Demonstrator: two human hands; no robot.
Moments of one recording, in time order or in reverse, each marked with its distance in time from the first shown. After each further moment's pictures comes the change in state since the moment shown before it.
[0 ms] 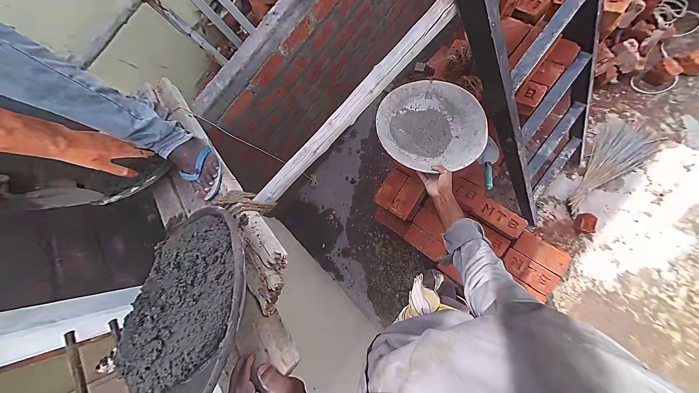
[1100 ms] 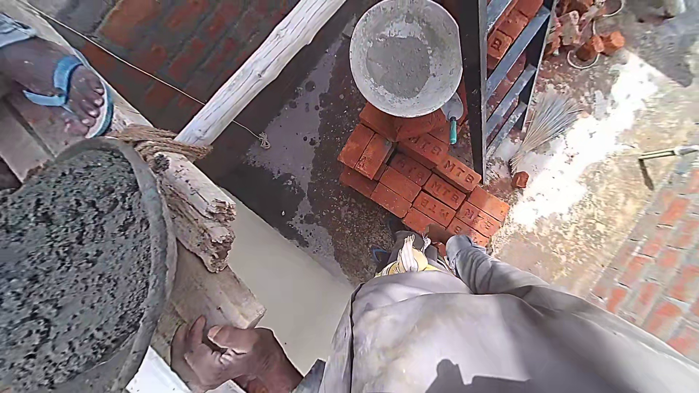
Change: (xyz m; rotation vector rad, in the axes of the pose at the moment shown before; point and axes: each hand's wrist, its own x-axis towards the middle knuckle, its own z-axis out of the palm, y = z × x) left_hand 0.001 -0.014 0.012 -0.061 0.122 0.054; right_hand -0.155 -0.027 -0.320 -2.324 -0.302 0.741
